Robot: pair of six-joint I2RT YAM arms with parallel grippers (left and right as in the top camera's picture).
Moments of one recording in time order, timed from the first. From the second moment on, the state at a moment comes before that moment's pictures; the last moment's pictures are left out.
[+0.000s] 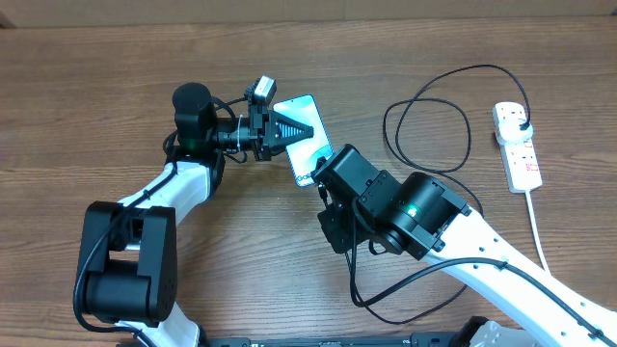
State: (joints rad) left arm -0.13 1.81 0.94 0.75 1.44 -1.41; right arm 0.85 1.42 1.39 -1.18 -0.06 0.35
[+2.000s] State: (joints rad) left arm -0.13 1.81 0.94 0.75 1.51 -1.42; right arm 0.86 1.42 1.39 -1.08 -0.03 0.36
